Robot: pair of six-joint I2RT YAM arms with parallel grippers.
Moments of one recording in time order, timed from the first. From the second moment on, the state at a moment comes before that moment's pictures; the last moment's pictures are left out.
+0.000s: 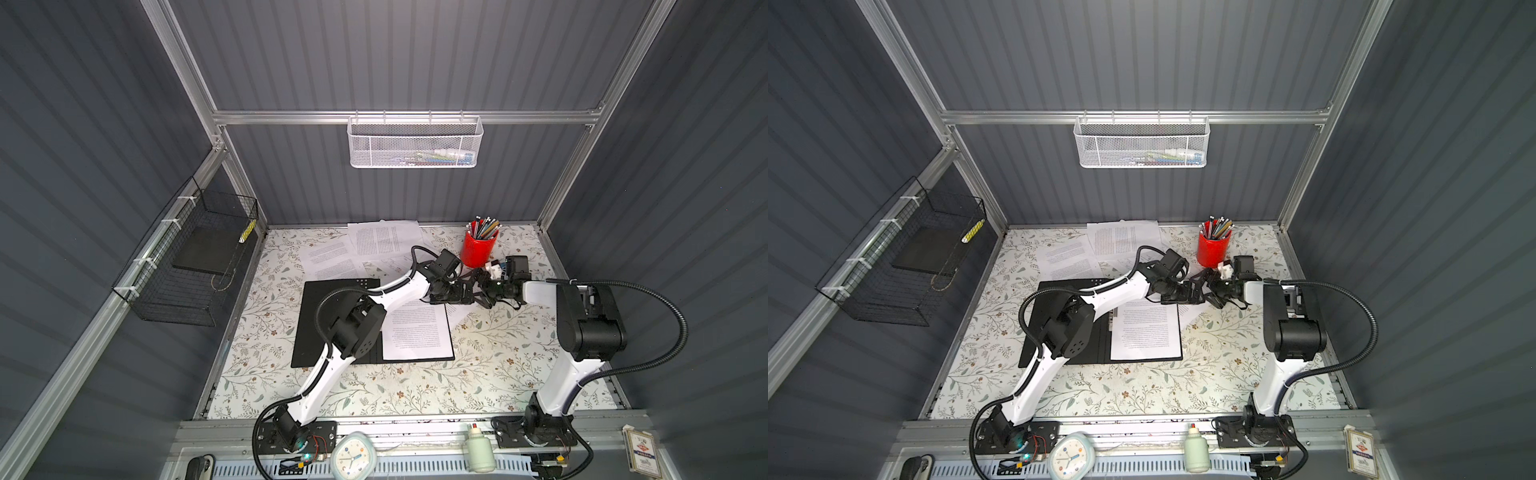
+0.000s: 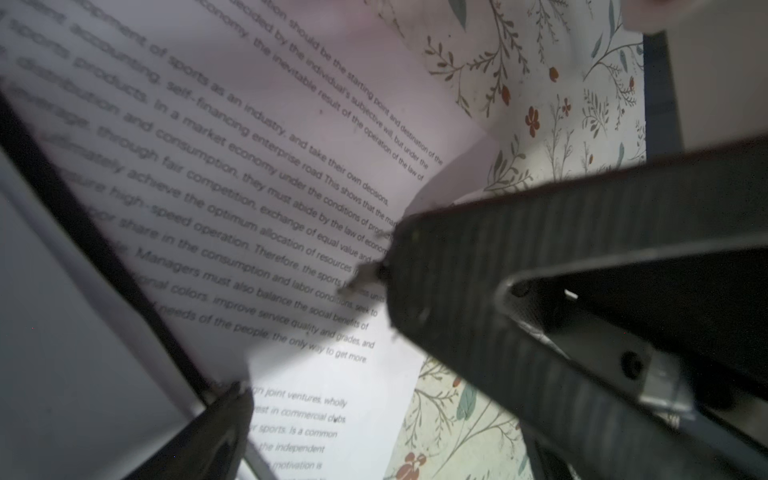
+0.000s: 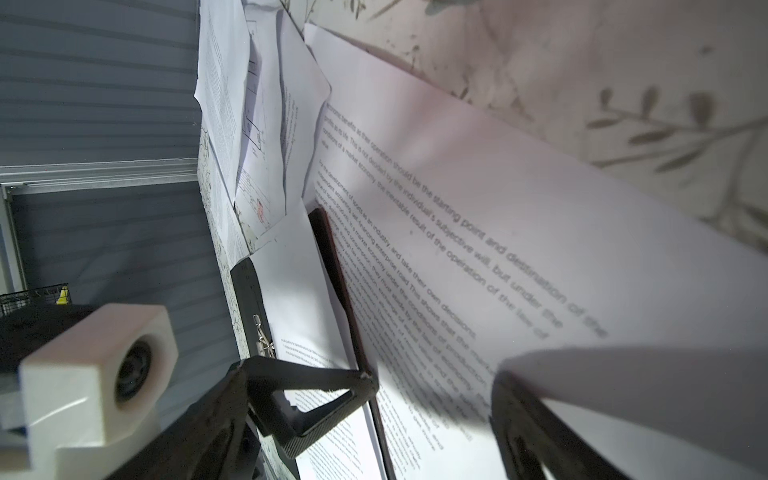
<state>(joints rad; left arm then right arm) -0.85 2.43 2.04 -0.57 0.34 -0.61 0.00 1.87 0.96 -0.02 -0.73 0.70</state>
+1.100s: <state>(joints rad) -0.86 2.42 2.02 -0.55 0.35 -0.59 -0.03 1.90 1.19 -0.39 -0.35 0.61</state>
